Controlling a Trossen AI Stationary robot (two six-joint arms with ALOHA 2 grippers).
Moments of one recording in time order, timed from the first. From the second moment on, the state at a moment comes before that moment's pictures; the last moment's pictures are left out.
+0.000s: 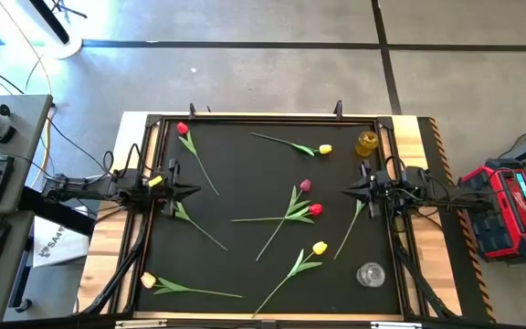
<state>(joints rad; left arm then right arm) -0.07 0.01 0.01 0.03 -0.14 -0.05 -0.06 0.01 0.06 -0.03 -0.11 0.09</state>
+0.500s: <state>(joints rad) -0.07 0.01 0.01 0.03 -0.14 -0.05 -0.06 0.01 0.06 -0.03 -0.11 0.09</state>
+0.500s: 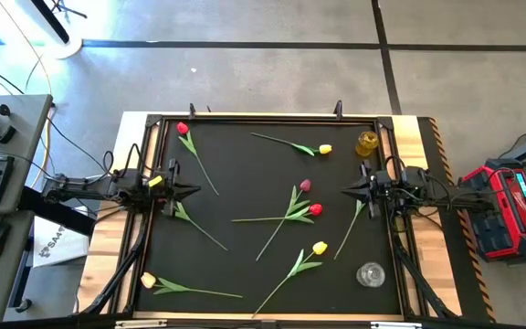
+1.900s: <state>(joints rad) -0.07 0.01 0.01 0.08 -0.15 0.27 -0.06 0.01 0.06 -0.03 -0.11 0.09</state>
